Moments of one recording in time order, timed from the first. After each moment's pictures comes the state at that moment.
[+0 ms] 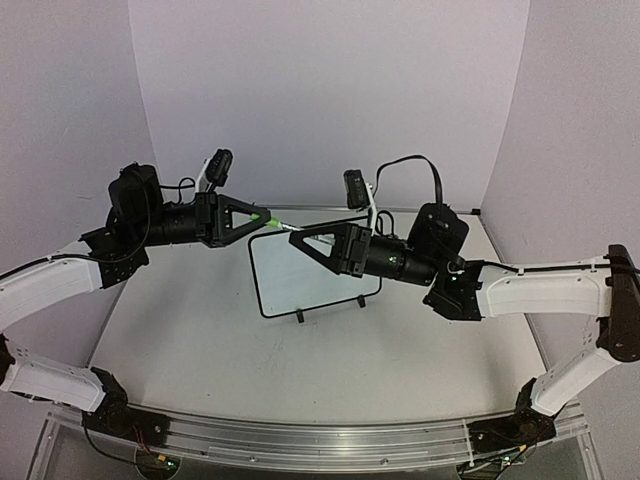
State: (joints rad) left arm -0.66 1.15 0.93 0.27 0.78 -0.87; right arm 1.00 1.50 0.98 0.72 -0.44 0.78
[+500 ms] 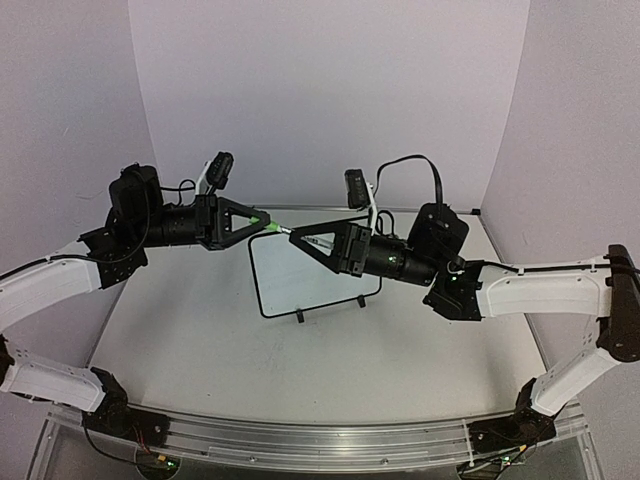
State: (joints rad) left arm -0.66 1.14 0.93 0.24 0.79 -0.86; right arm 1.00 1.50 0.98 0.72 -0.43 0.77
